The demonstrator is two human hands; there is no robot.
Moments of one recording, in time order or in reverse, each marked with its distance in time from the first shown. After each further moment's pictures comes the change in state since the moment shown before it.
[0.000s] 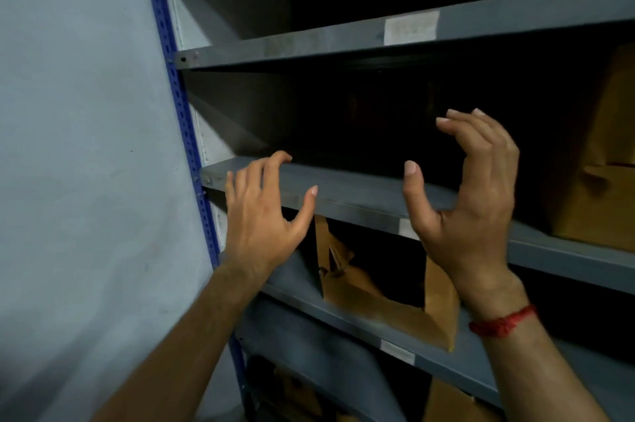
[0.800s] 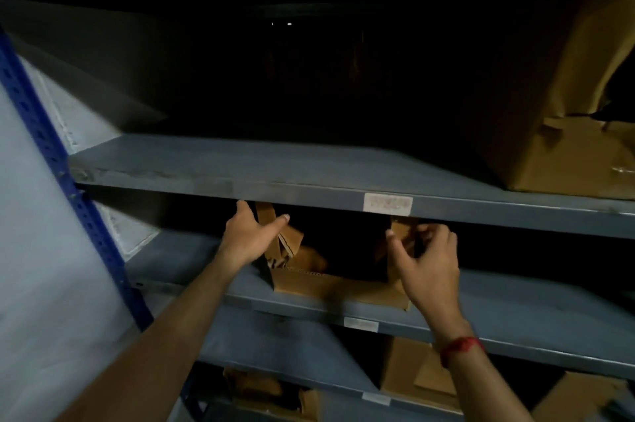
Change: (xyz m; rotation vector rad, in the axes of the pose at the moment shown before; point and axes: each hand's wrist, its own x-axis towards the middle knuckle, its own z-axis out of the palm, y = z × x) left_hand -0.012 -0.069 0.156 -0.493 -0.800 -0.643; right_hand -0.160 0.059 0.028 -0.299 -0.300 0.973
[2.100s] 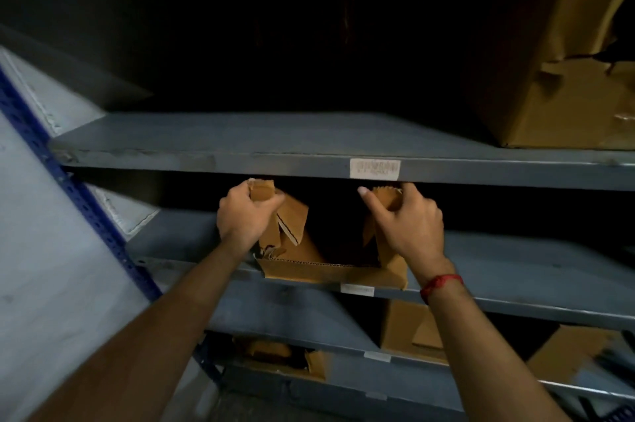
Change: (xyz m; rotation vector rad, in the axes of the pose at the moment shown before) left_hand -0.002 -0.006 0.031 0.062 0.232 0.053; right_hand 0.018 -0.009 0.005 -0.201 -0.114 -0.028
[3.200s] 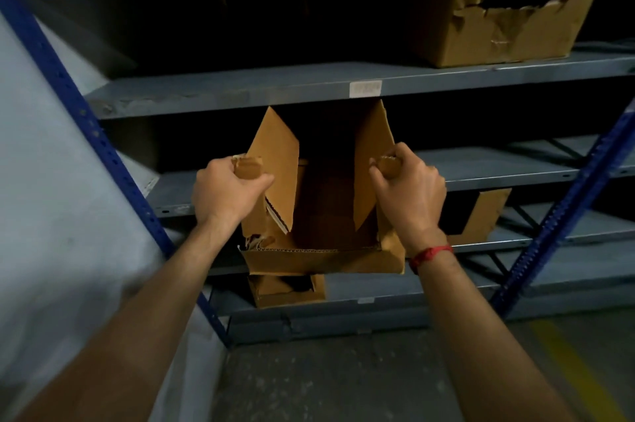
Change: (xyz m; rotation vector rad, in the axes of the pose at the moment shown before) left_hand -0.136 -0.068 -0.176 -0.026 -0.096 0.254; right_hand -0.238 -0.120 -0.062 -0.195 0.318 0.027
